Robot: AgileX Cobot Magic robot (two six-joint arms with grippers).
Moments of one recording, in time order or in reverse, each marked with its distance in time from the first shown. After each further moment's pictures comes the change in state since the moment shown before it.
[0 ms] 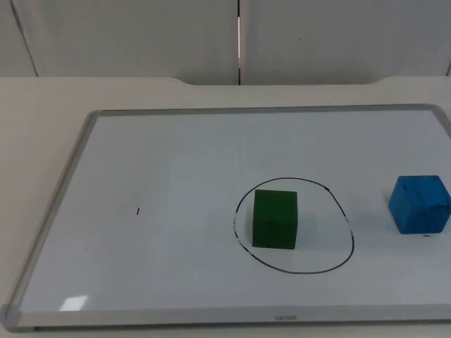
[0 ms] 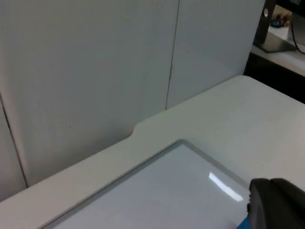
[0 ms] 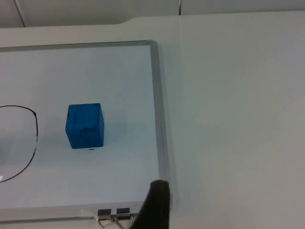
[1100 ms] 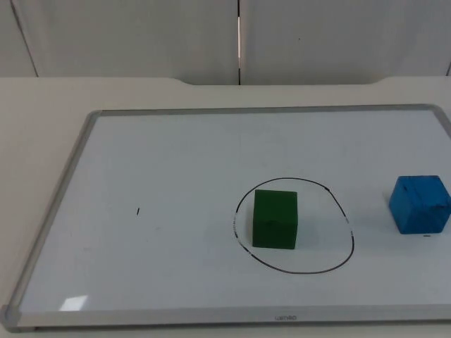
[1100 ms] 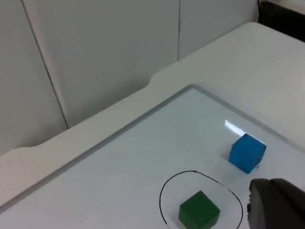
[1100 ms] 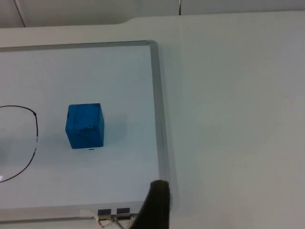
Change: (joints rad) right arm 0.000 0.000 0.000 0.000 0.000 0.000; left arm 0.000 -0.454 0.020 0.918 0.427 -0.854
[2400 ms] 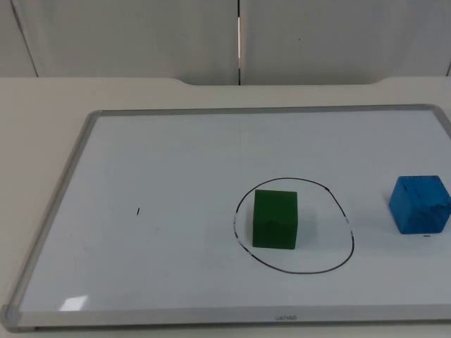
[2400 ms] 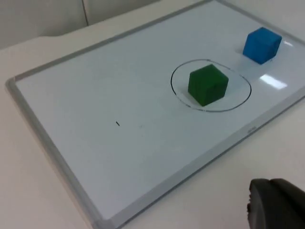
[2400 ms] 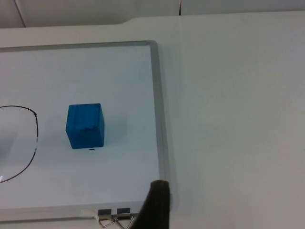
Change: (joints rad) right arm 0.000 0.000 0.000 0.000 0.000 0.000; left arm 0.000 -0.760 0.413 0.185 0.423 -0.218
